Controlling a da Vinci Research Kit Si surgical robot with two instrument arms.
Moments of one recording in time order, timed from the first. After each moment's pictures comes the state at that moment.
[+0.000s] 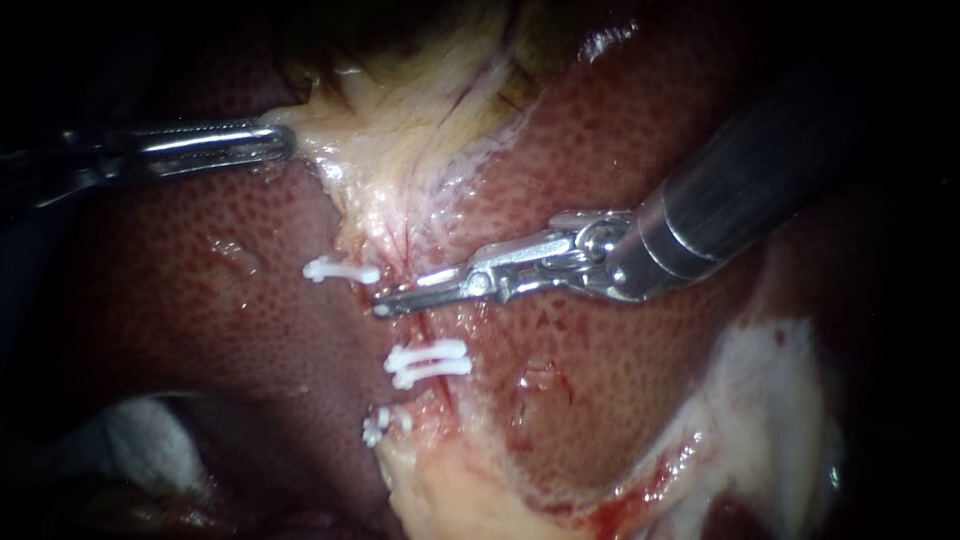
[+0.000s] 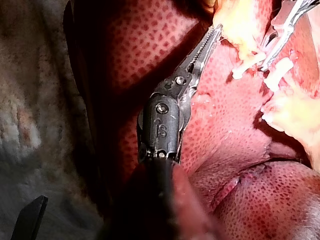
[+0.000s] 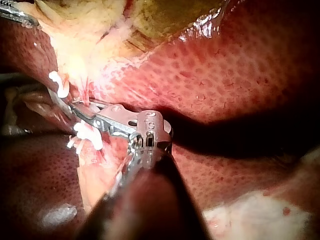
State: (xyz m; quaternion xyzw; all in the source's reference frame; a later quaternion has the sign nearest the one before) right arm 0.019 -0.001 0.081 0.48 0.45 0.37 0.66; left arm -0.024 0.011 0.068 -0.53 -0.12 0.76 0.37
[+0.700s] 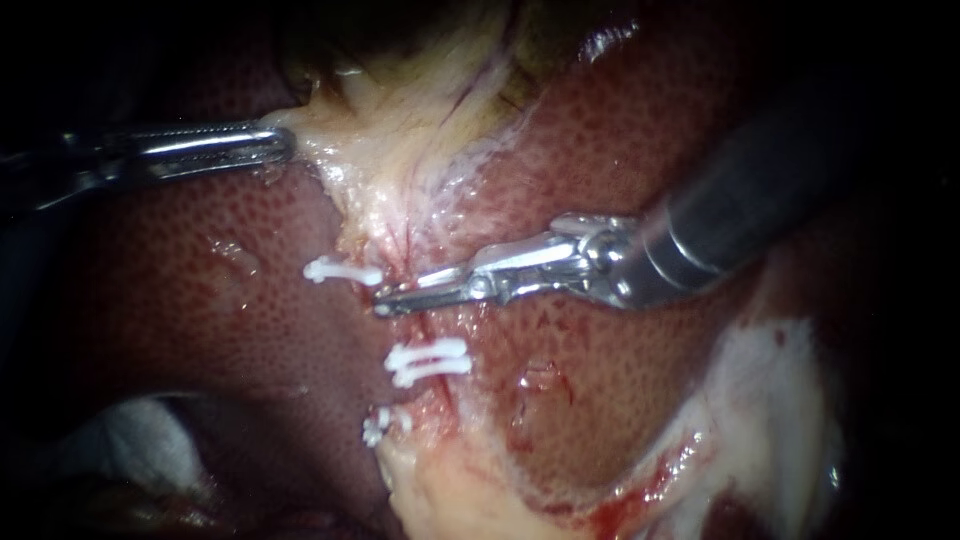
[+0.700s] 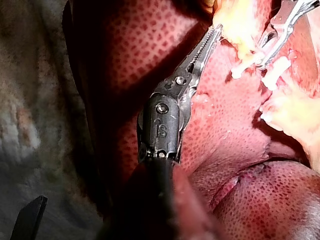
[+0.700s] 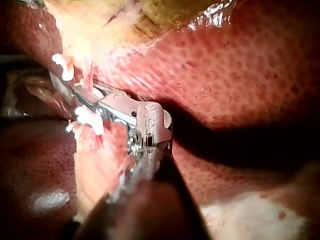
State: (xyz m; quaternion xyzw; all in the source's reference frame) right arm 0.020 -0.001 0.081 0.35 0.53 0.33 0.70; left arm -0.025 0.011 0.068 -0.53 -0.12 0.76 0.37
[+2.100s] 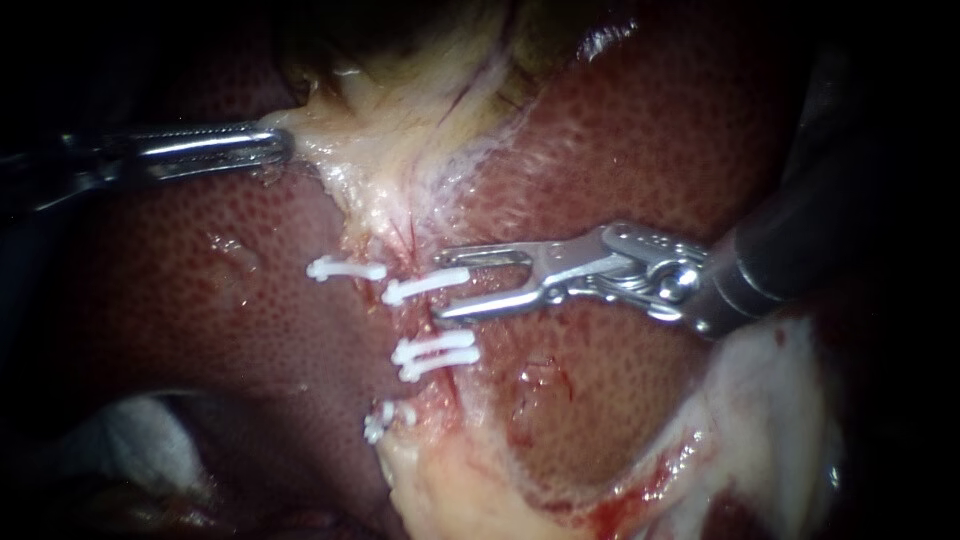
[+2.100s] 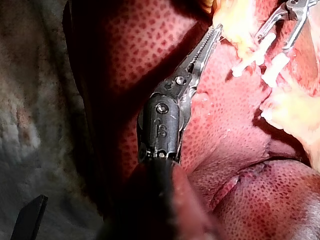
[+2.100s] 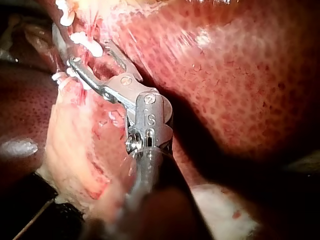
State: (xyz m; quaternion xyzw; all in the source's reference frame) right arm 0.012 -0.002 0.080 0.30 0.57 0.23 0.73; left arm -0.024 0.011 0.068 -0.53 -0.12 0.76 0.36
